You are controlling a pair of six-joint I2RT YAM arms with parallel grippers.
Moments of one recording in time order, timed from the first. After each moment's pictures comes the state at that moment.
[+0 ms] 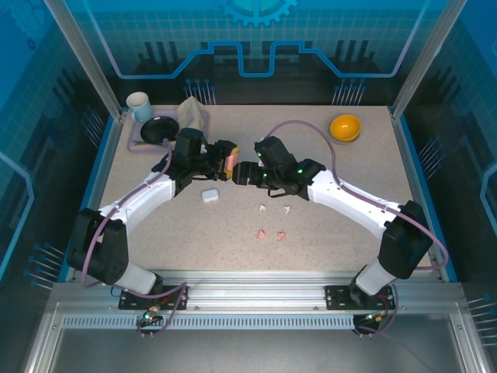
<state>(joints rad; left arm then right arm) -0.33 1.49 1.04 -0.13 0.45 -1.58 0.77 1.58 1.32 -0.51 -0.02 0.76</state>
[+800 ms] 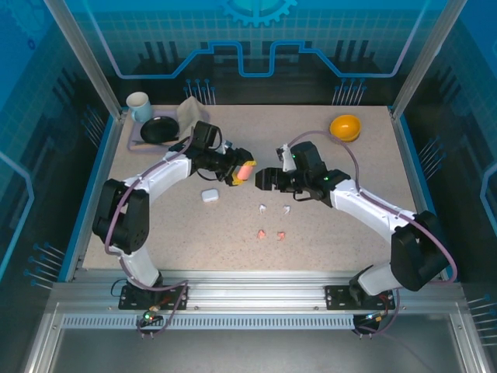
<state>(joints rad) -0.33 1.77 1.29 -0.43 0.81 -1.11 0.53 1.45 0.97 -0.23 -0.41 0.56</state>
